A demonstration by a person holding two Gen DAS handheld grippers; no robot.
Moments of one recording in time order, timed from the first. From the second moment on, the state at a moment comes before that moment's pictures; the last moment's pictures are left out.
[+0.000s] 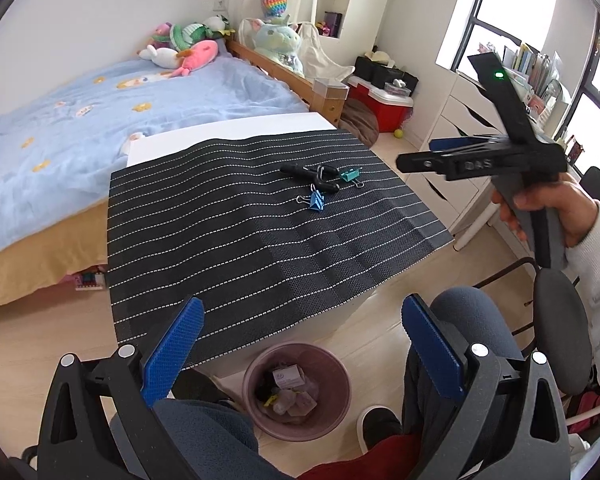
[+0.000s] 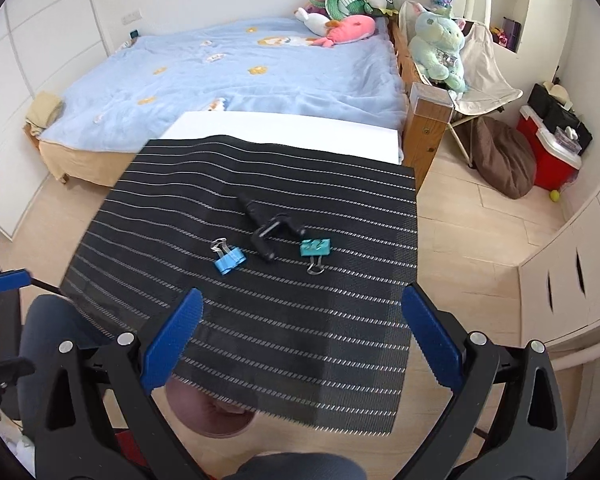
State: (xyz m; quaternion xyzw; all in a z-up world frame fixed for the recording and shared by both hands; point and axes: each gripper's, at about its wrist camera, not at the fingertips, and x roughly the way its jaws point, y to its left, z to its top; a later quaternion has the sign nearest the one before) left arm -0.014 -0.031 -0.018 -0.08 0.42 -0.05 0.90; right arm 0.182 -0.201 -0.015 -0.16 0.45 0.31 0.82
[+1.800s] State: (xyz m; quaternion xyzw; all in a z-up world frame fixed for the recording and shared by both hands) left arm 0.011 -0.024 -0.022 -0.08 0.43 -0.05 0.90; right arm 0.229 -0.169 -0.064 -0.20 0.48 0.33 0.79
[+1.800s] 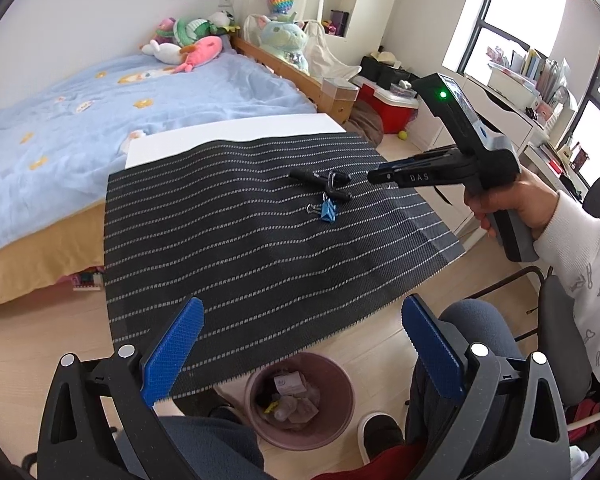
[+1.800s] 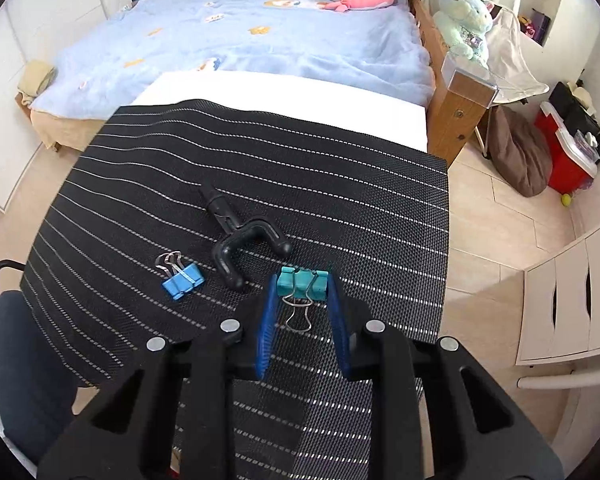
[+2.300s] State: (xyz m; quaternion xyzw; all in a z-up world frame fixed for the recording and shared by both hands) left arm 0.079 -0.042 -0.009 -0.04 0.43 -0.08 0.90; right arm 0.197 -0.188 -0.043 -0.19 0.46 0.34 0.80
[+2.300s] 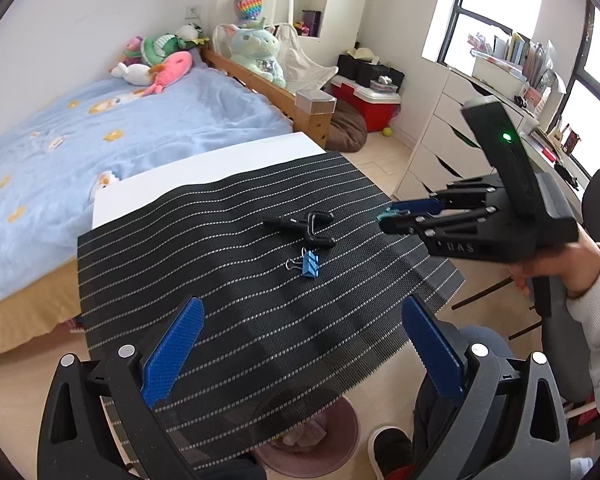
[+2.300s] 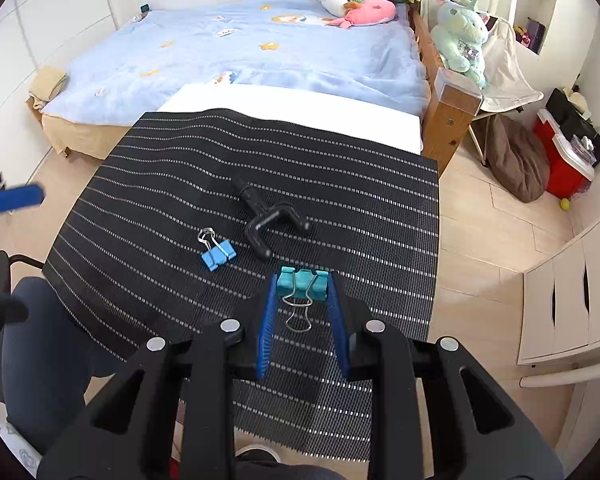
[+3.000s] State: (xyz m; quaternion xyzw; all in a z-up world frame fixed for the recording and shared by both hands) left arm 0.174 -0.051 -0.076 -0.04 0.51 -0.11 0.85; right arm 0.195 -0.213 -0.047 -0.17 0.47 0.32 0.80
